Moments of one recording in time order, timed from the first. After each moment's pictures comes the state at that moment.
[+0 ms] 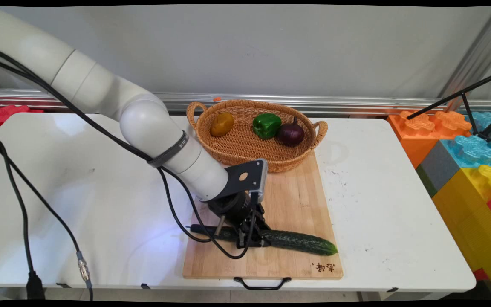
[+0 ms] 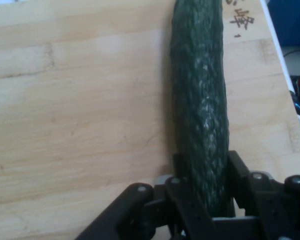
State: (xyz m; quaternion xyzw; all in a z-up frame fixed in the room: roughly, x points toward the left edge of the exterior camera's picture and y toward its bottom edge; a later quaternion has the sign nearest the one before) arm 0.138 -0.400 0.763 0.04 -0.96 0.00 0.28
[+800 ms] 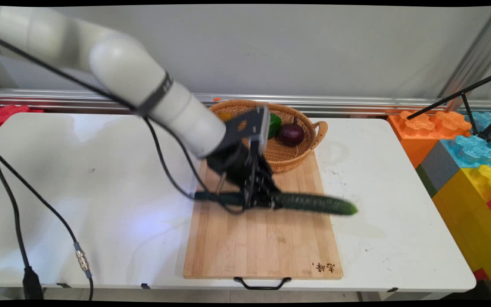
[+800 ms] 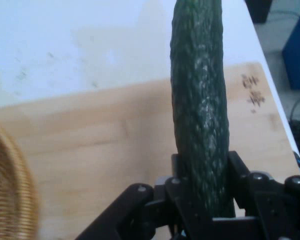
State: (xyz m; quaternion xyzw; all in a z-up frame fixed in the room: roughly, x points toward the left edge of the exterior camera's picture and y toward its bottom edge) arm 0.146 -0.422 0.859 0.04 -0.95 0.04 0.32
